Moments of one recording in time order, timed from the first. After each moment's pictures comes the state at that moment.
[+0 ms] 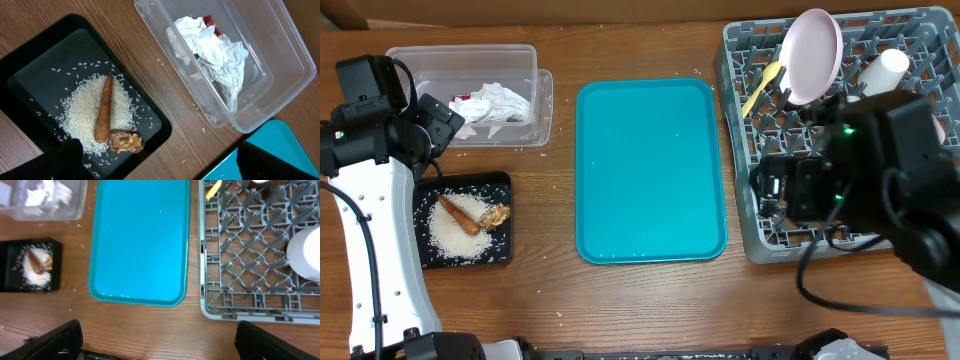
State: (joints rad) left arm 0.29 1.52 1.56 -1.13 -0.12 -0.71; right arm 0.41 1.30 1.91 -1.62 -0.04 0.38
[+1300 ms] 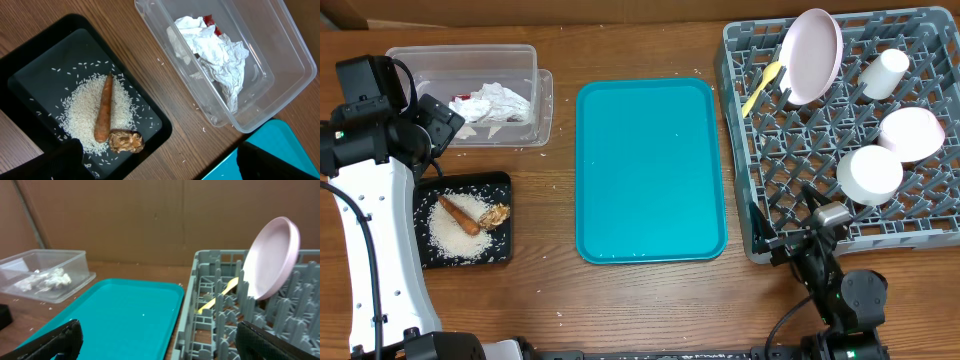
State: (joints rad) left arm 0.29 1.52 1.56 -1.13 -0.12 -0.71; right arm 0.12 0.26 0.09 0.15 -0.23 0.10
